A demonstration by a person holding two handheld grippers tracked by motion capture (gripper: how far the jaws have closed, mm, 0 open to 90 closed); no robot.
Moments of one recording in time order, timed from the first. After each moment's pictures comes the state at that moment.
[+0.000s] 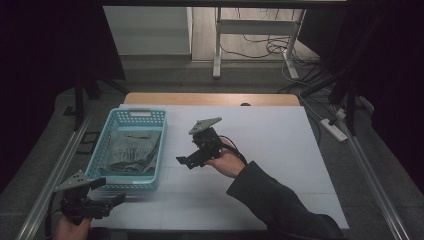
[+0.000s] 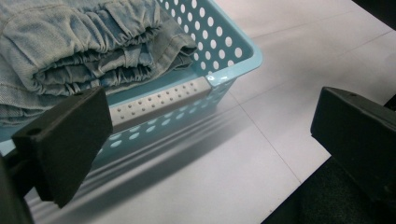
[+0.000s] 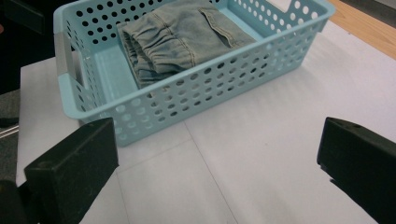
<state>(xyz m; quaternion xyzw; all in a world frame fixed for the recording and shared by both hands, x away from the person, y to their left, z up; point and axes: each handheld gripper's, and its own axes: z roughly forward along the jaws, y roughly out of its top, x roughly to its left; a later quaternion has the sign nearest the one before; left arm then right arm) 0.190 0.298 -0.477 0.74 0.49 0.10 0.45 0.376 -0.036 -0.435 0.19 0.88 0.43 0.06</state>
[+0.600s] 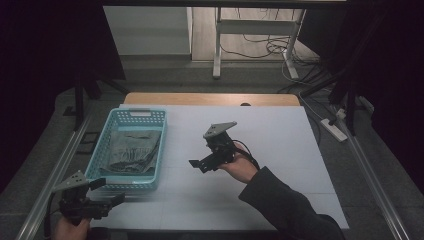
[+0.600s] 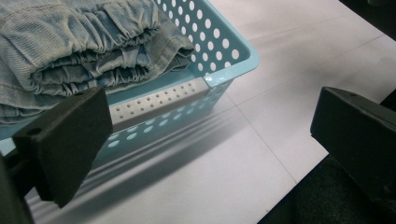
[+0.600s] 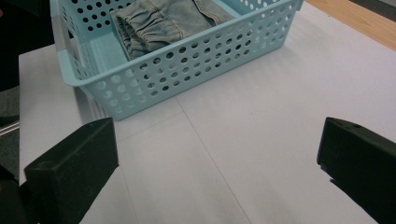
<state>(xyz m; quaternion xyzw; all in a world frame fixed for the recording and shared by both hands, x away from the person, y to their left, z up) 0.189 0.301 -0.478 0.74 0.49 0.10 0.46 0.368 -0.073 -0.436 0.20 0.88 0.43 0.06</state>
